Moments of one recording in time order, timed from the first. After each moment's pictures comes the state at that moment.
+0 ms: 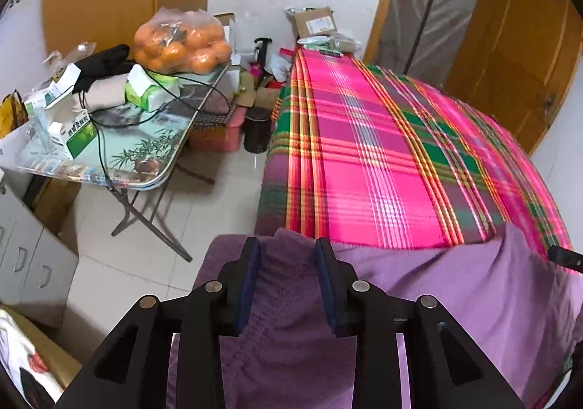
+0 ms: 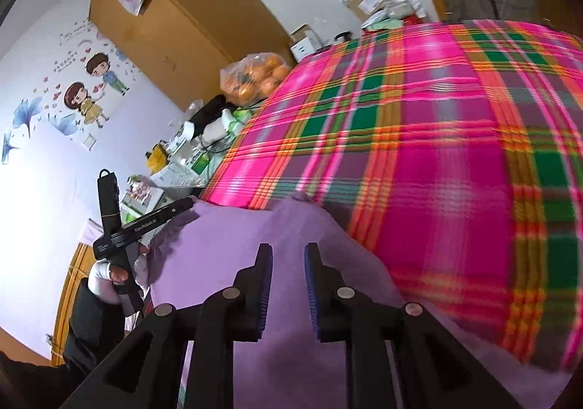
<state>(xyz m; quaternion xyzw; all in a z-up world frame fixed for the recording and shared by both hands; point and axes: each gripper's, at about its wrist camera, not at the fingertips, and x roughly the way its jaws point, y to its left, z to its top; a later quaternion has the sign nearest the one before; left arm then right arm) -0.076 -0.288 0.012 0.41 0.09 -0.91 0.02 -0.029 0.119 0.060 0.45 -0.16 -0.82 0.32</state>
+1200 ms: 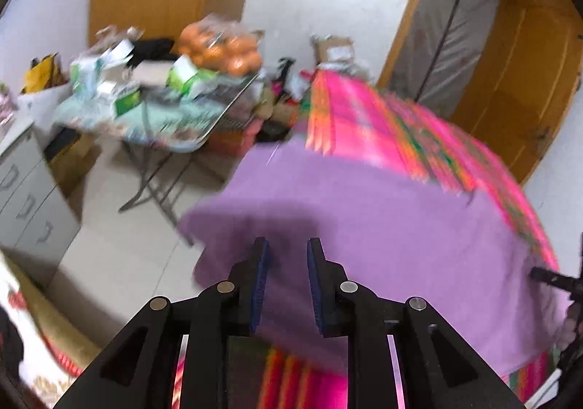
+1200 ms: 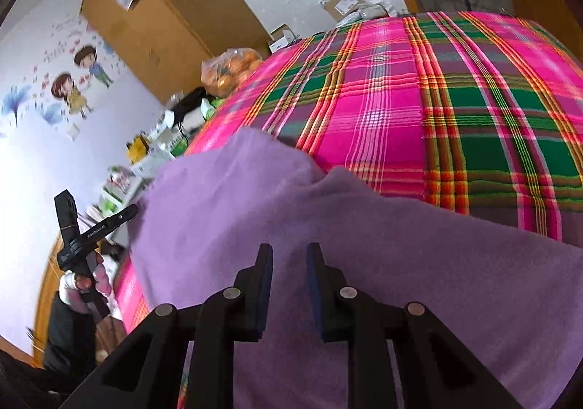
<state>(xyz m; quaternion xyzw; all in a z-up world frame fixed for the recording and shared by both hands) 0.052 -0.285 0.002 0.36 0.15 -0.92 0.07 0.042 0.150 0.038 0.45 -0.12 -0.84 0.28</state>
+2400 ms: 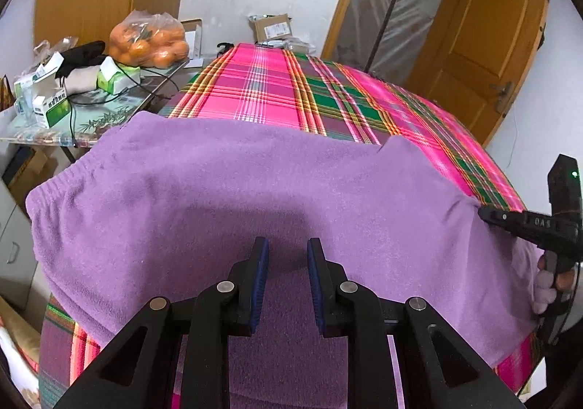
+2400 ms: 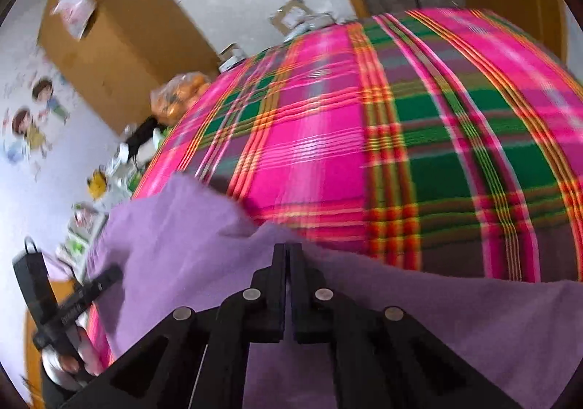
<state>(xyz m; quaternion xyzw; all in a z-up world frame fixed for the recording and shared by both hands) 0.016 -0.176 -0.001 0.38 0.12 -0.92 -0.03 -0.005 0.182 0.029 0.45 -0.17 -0.86 0.19</state>
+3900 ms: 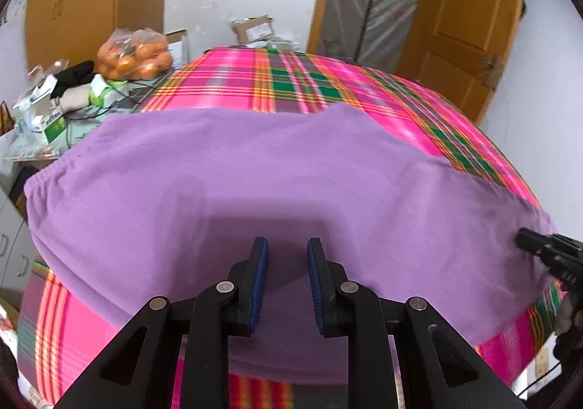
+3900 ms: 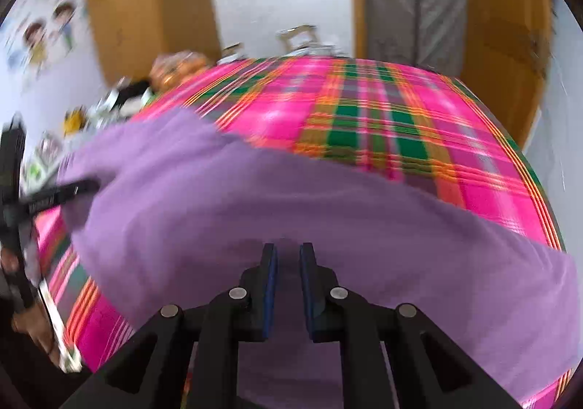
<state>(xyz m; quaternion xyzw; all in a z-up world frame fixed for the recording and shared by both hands) 0.044 -0.106 0.000 0.38 0.07 -0.92 -0.03 0.115 0.206 0.035 0.39 0.04 -0.91 0.15</state>
